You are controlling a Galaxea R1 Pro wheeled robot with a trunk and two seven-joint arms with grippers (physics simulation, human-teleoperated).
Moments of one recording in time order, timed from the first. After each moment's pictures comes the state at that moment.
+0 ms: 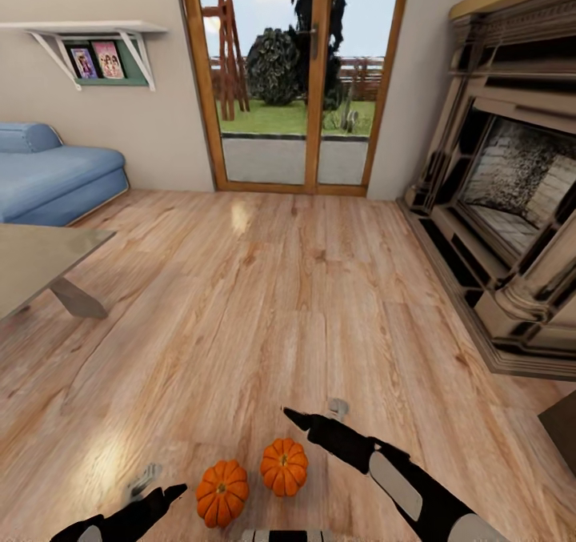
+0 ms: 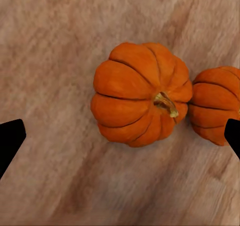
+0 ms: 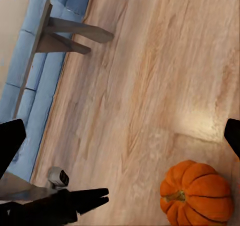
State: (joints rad) left arm -0.28 0.30 -0.27 -0.64 1.00 0.35 -0.23; right arm -0.52 -0.09 0.63 -0.69 -1.06 0.16 0.61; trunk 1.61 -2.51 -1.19
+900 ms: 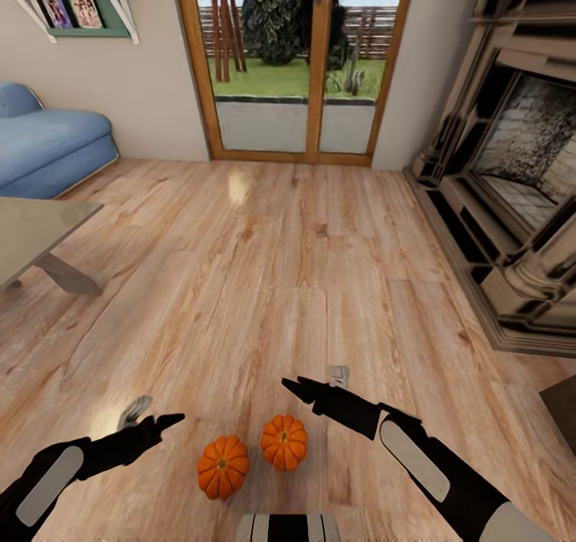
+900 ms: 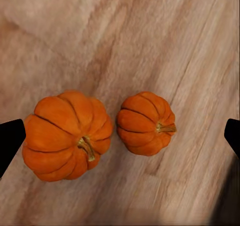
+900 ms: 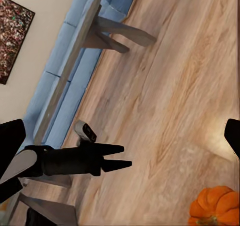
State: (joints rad) left arm -0.38 0.40 -0.12 -0.88 0.99 0.68 -0.37; right arm -0.52 -0.22 0.64 -1.09 -1.07 0.24 0.60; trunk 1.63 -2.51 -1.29
